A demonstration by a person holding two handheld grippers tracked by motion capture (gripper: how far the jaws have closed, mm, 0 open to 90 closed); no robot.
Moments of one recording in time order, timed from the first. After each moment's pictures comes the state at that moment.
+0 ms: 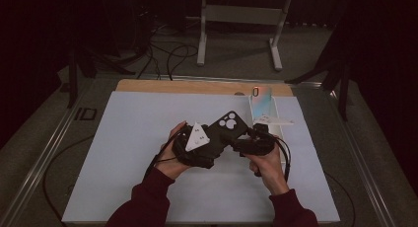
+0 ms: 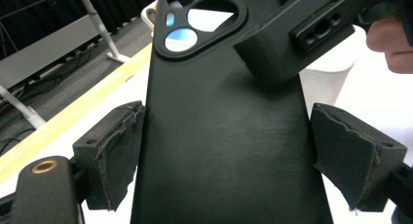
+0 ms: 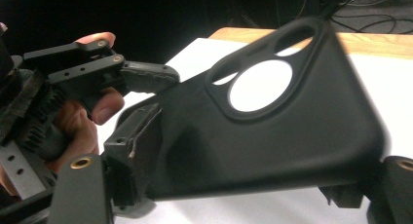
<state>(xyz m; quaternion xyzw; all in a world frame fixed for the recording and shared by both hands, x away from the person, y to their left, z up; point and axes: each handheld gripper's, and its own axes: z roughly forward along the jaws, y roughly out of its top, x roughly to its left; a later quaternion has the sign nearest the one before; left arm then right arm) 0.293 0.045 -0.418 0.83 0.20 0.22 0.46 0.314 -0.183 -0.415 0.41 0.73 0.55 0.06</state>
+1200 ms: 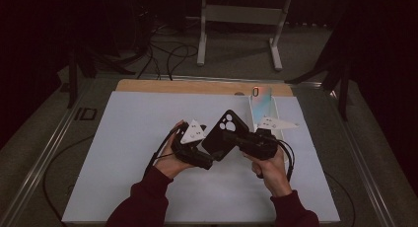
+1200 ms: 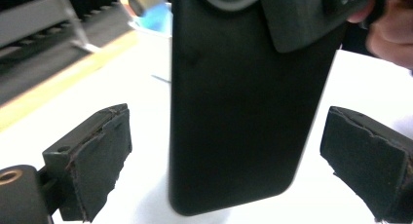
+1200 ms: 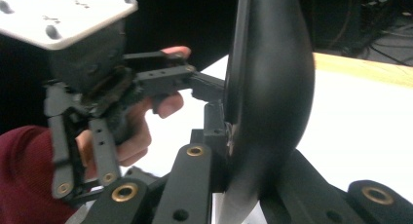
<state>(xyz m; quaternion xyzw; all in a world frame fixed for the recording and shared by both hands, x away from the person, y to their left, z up) 0.304 0.052 -0.422 0.83 0.22 0.13 0.49 0.300 -0.187 -0.403 0.33 0.74 0.59 0.05</state>
